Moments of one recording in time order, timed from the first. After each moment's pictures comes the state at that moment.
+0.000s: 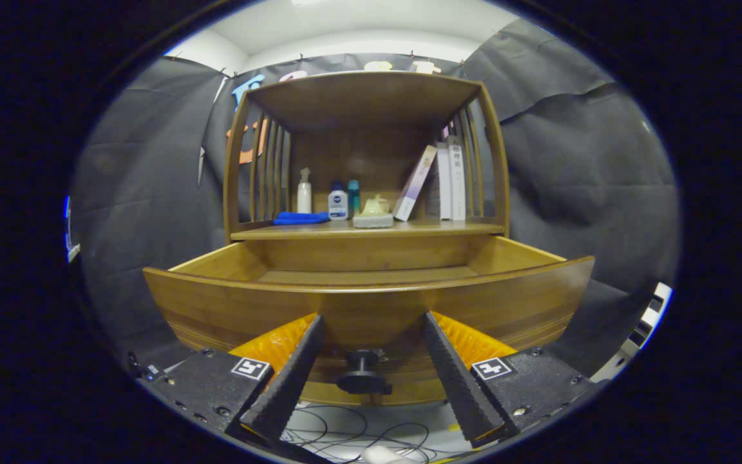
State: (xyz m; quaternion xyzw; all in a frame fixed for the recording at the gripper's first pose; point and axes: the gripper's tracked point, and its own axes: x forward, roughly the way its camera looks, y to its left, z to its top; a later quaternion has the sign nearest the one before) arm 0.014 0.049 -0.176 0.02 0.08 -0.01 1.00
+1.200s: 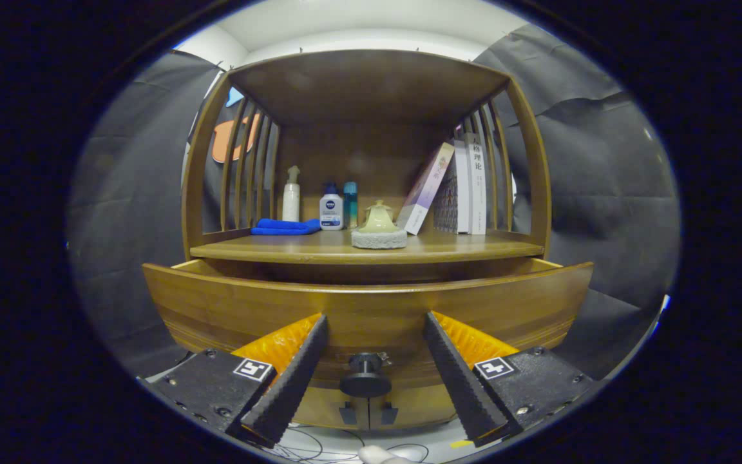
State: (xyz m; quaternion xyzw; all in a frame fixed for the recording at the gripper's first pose) arm 0.136 0.060 -0.161 0.00 0.07 -0.03 1.00
